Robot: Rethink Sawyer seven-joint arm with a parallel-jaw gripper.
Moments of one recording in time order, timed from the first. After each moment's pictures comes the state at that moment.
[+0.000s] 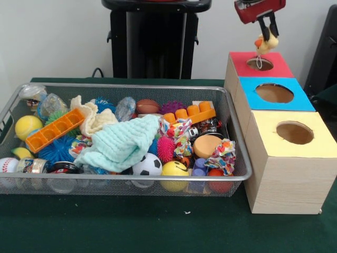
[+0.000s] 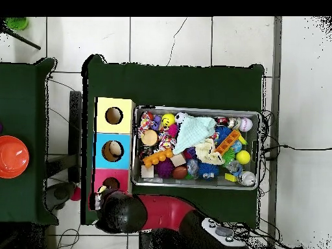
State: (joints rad) arm -0.56 -0.87 0.71 2.44 0.15 0.20 1.61
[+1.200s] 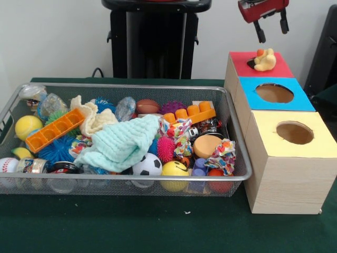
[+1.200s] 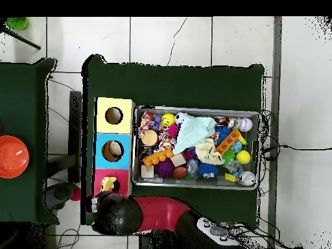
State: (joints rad) arm -0.53 -0.87 0.71 2.45 0.15 0.20 1.61
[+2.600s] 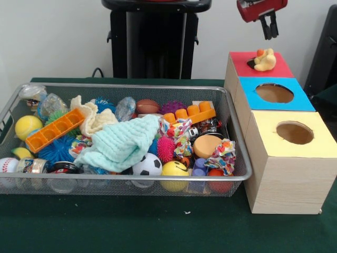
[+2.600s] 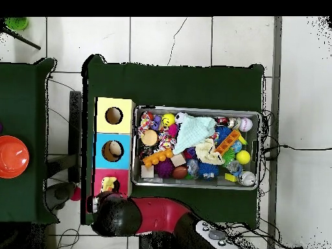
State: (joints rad) arm -0.51 -0.89 0.68 2.45 0.15 0.20 1.61
